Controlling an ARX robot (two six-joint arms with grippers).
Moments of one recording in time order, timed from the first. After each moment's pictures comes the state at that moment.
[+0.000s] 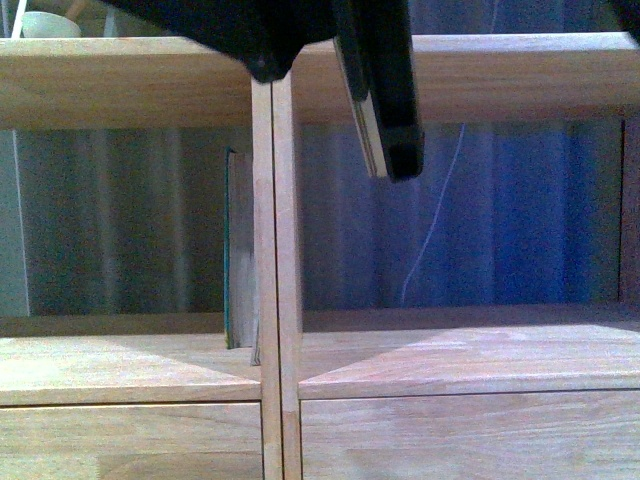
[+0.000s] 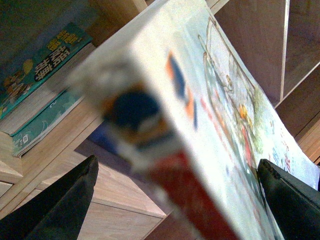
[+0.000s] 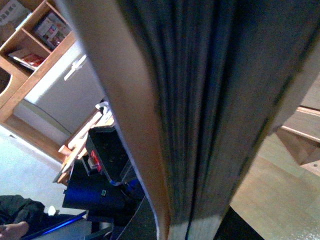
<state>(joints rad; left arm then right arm) -0.02 0.86 0.36 1.00 0.47 -1.06 0.75 1.17 1.03 0.18 -0.45 0.70</state>
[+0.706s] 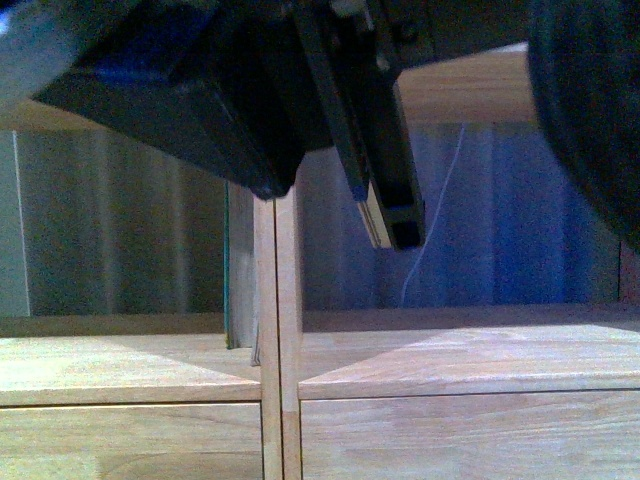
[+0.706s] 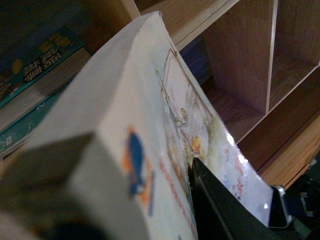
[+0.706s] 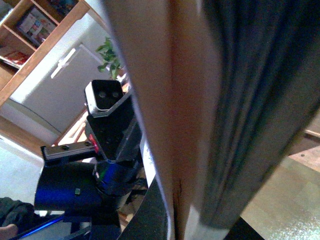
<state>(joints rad) -0.02 0.85 0.36 1.03 0.45 -1.14 0.73 1.19 1.01 0.18 -0.44 0.69</state>
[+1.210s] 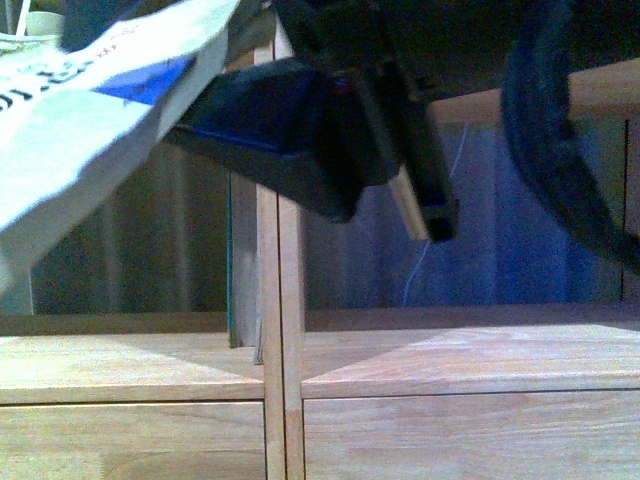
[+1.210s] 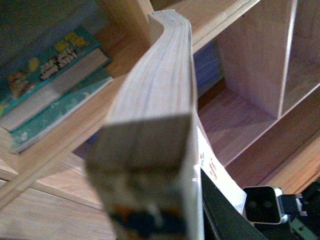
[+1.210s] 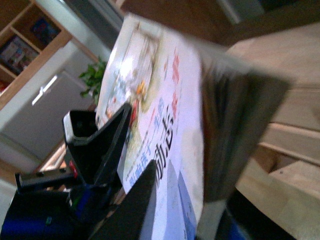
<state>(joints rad) 0.02 0.84 0.40 0.92 0.45 -1.12 0.65 1.21 1.00 0.25 -0.36 0.71</state>
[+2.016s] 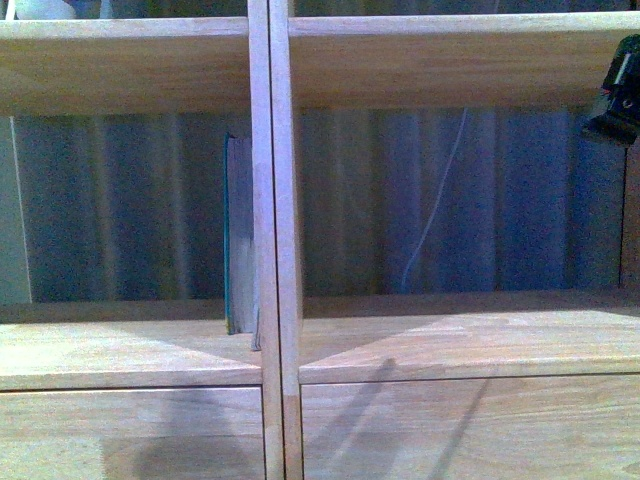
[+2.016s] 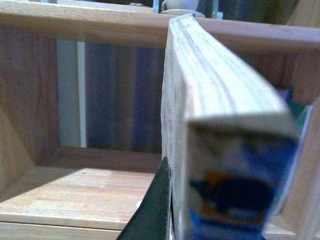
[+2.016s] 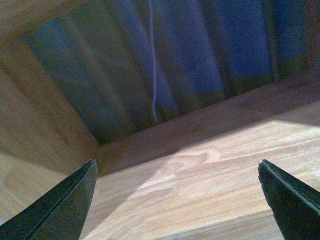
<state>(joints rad) 0.39 0.96 0.57 0.73 0.39 -0.16 0.07 1.30 1.00 0.34 0.10 0.36</state>
